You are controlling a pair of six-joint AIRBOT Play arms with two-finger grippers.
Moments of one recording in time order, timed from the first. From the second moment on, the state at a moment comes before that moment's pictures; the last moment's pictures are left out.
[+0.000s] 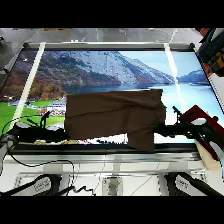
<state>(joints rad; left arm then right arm) 0.38 -1.28 0.56 0.84 -1.12 -0.89 -0.30 -1.13 0.55 -0.76 1.08 1.06</state>
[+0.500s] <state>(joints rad) 0.29 -1.24 0.75 0.21 -0.92 -0.75 -0.15 -1.00 0.71 -0.57 0.61 1.26</state>
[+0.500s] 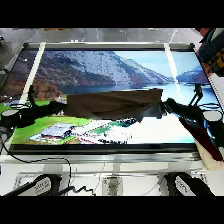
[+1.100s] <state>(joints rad) 0.06 -1.51 0.94 -0.02 -0.37 -0.74 0.01 -1.48 1.05 -0.55 0.17 1.33</state>
